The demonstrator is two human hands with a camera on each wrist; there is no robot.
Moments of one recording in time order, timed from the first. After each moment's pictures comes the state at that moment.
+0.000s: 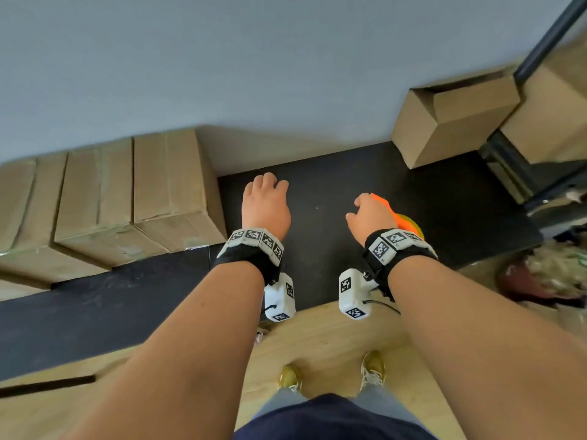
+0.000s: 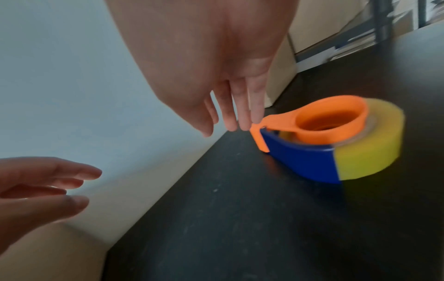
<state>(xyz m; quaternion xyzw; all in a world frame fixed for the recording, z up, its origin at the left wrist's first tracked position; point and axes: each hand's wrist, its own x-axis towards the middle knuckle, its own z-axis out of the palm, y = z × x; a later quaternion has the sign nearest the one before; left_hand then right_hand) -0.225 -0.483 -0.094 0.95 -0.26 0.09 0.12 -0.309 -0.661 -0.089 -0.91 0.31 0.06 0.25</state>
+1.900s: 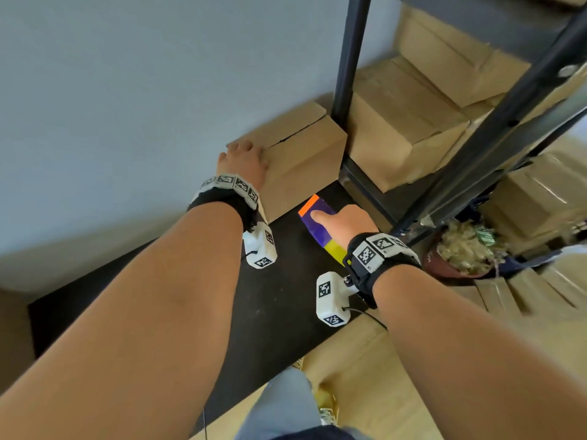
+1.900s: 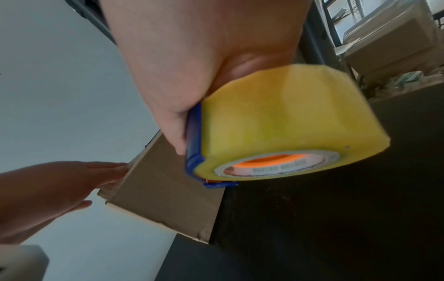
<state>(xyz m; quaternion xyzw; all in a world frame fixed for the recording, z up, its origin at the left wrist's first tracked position) -0.115 -0.905 -0.069 0.93 -0.36 -0.03 0.03 -0.316 -0.991 -0.070 -0.78 0.49 0.12 0.37</state>
